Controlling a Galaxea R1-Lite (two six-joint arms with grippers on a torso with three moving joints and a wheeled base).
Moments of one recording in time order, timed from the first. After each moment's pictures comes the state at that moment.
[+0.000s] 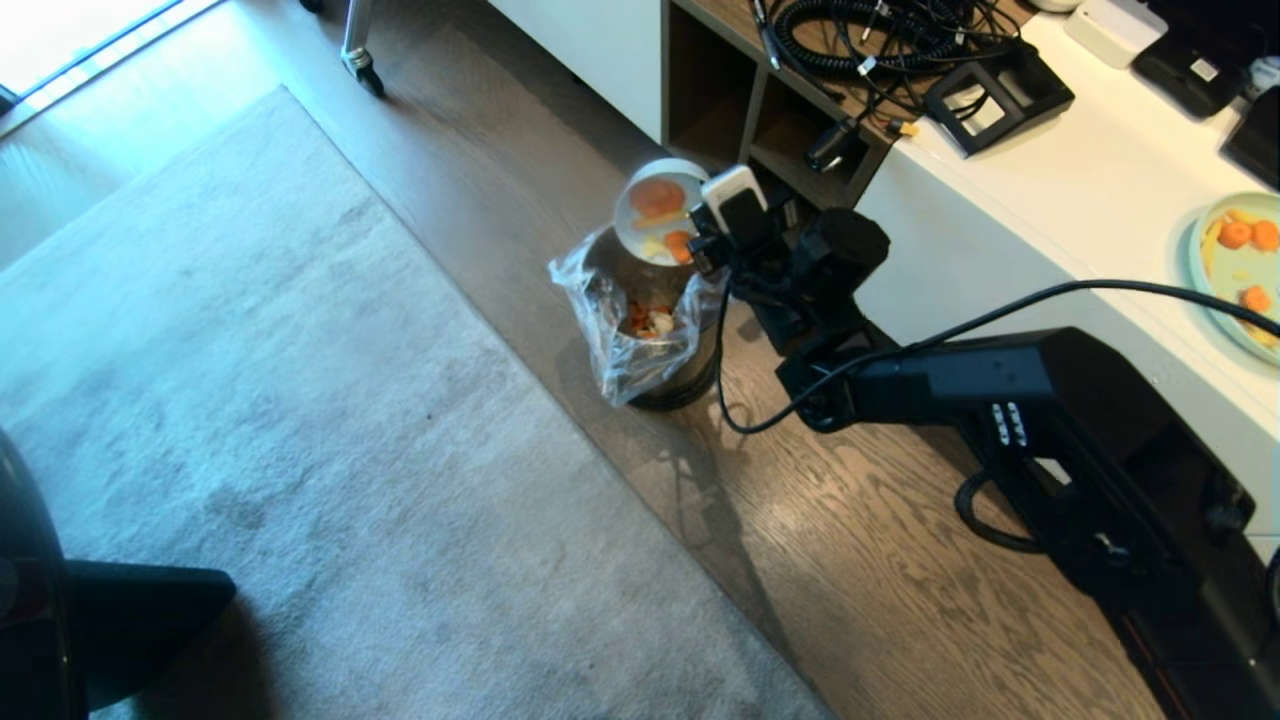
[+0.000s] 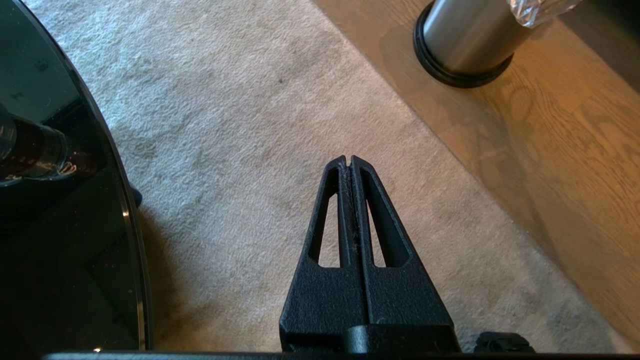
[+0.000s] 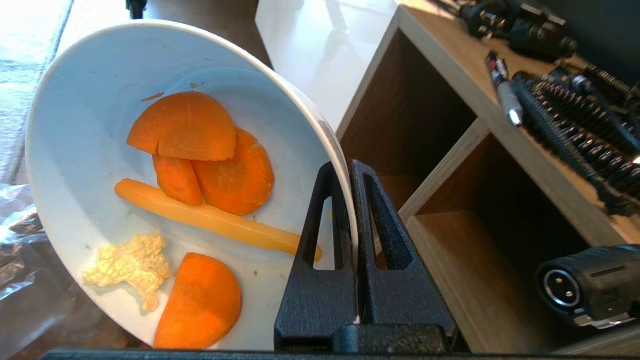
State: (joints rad) left arm 0.00 0.00 0.00 0.00 0.01 -0.06; right arm 0.53 2.48 -1.96 -1.15 -0.07 -0.68
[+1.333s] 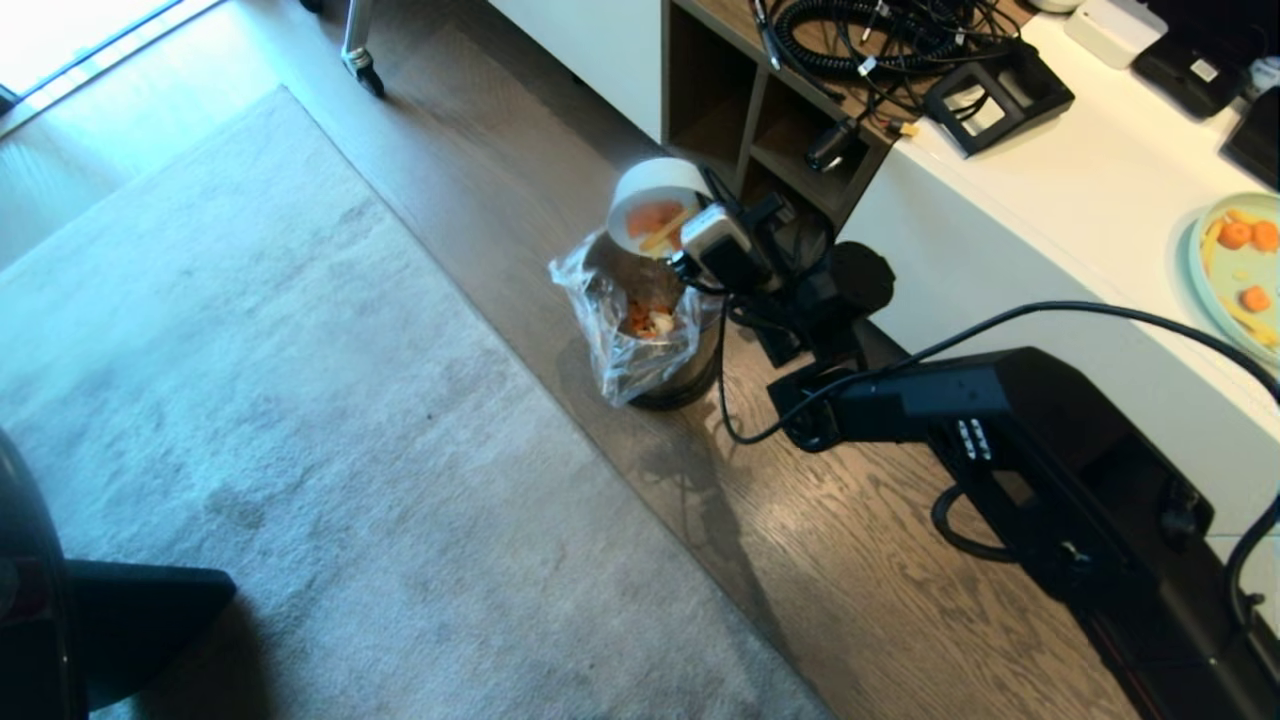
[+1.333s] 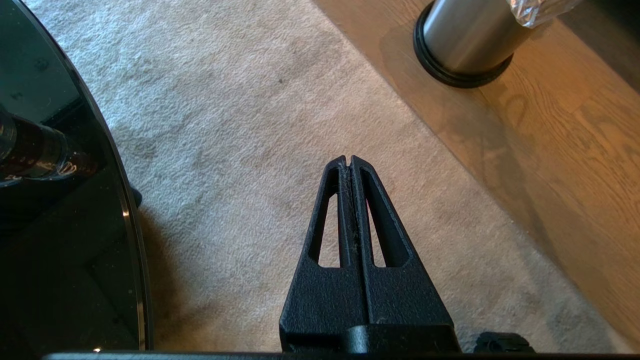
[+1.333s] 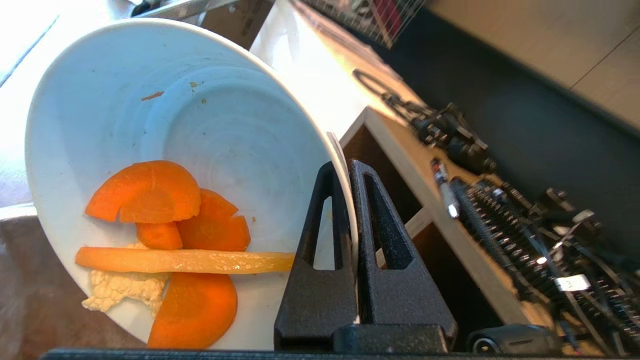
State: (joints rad) left arm 0.00 0.00 0.00 0.00 0.01 -0.06; right arm 0.53 2.54 -1.96 -1.39 0.07 -0.93
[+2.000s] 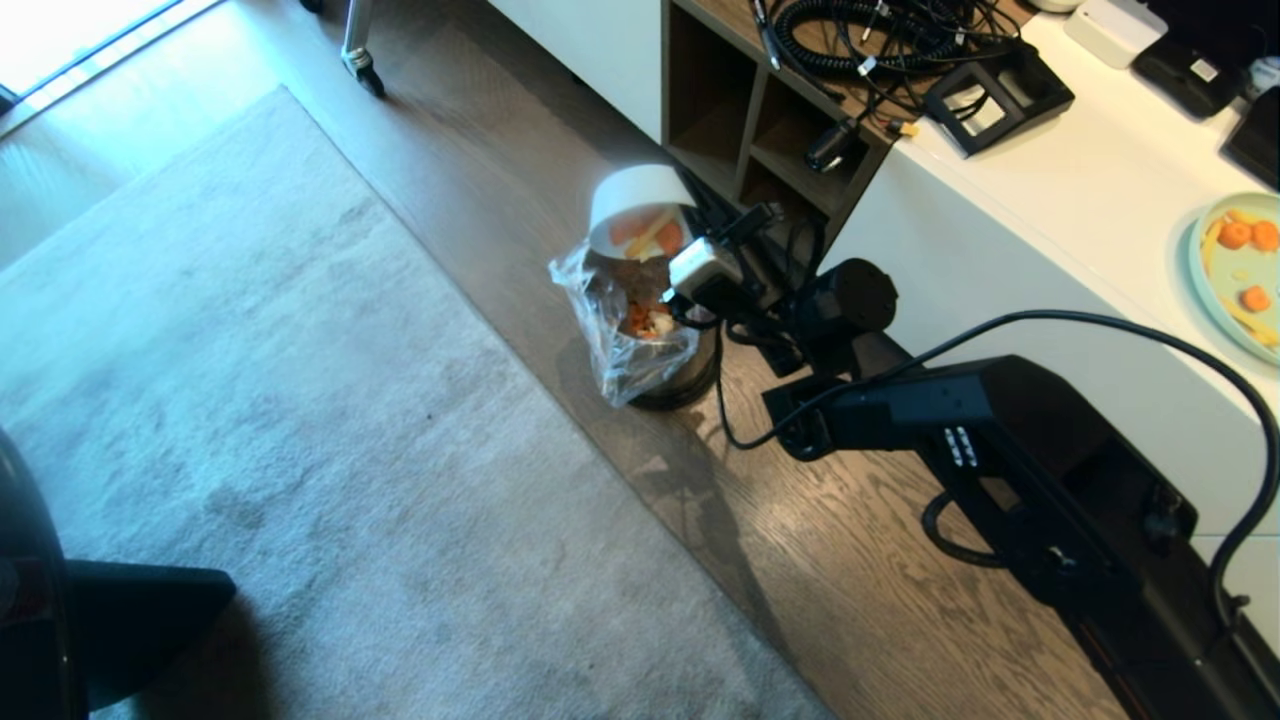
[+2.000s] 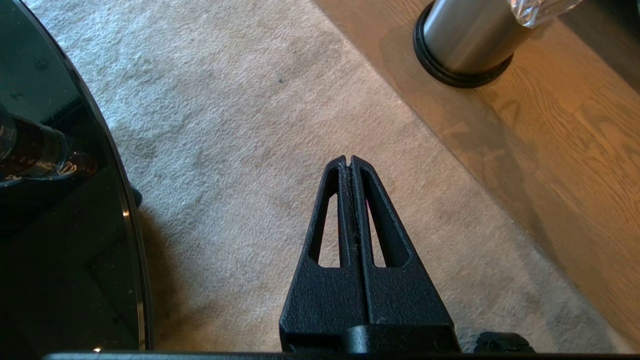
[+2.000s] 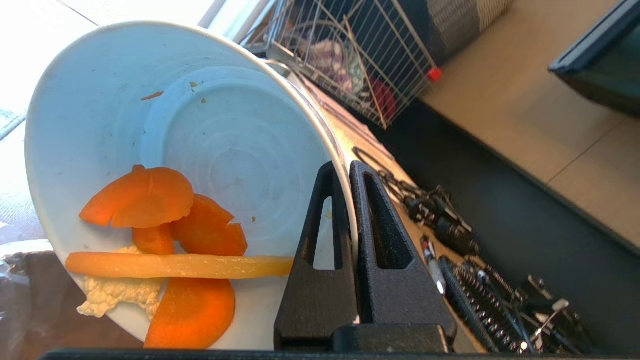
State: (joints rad) left arm 0.00 0.00 0.00 0.00 0.01 -0.06; right arm 0.54 2.56 -1.96 -1.50 0.25 -1.02
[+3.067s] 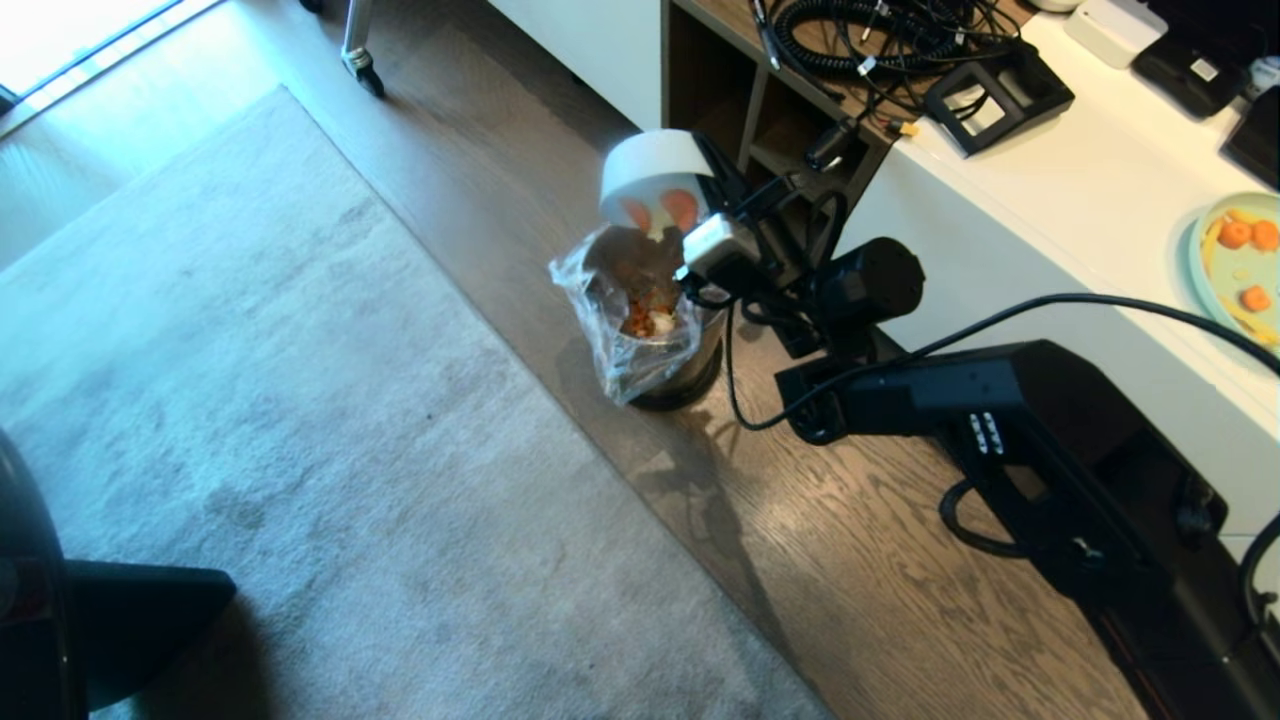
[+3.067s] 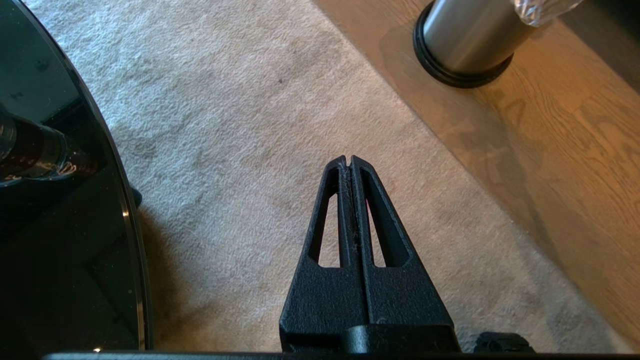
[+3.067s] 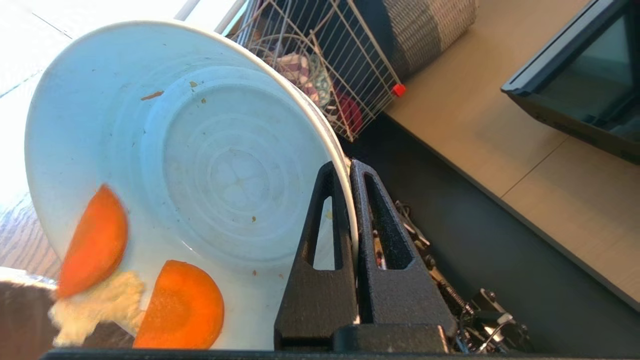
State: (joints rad) left arm 0.00 0.00 0.00 0.00 0.01 -0.06; right arm 0.53 2.52 -1.96 -1.52 0.26 -1.06
